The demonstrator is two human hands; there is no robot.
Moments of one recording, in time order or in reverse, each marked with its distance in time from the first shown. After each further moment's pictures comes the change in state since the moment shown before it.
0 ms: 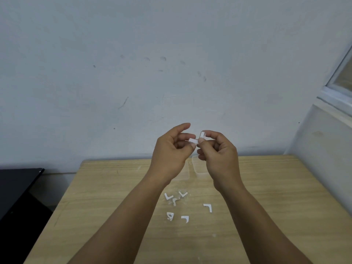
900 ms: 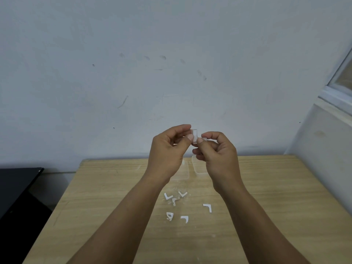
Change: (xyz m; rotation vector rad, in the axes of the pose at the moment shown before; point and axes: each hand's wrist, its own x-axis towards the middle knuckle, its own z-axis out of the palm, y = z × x) left_hand 0.002 0.004 0.002 -0.061 0.080 0.046; right_hand -0.002 -0.007 0.000 0.060 -0.059 0.053
